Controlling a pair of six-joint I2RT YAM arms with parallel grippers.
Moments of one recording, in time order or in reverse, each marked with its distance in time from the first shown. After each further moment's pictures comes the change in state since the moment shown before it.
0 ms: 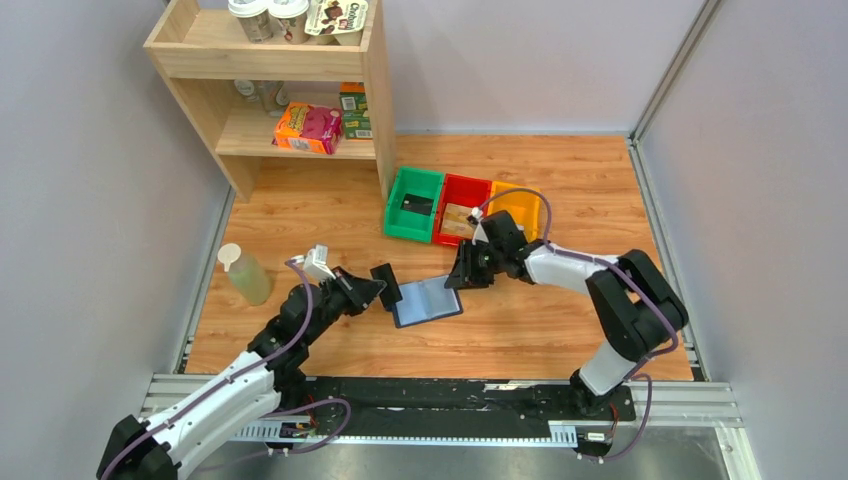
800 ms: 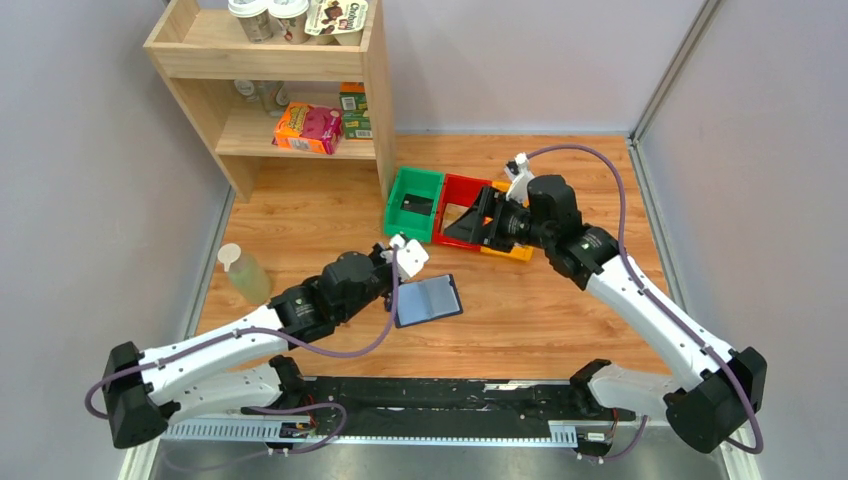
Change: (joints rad) left arm -0.332 0.321 0.557 -0.302 -0.233 1.274; right arm 0.010 -0.520 0.256 -0.331 0.093 0.092
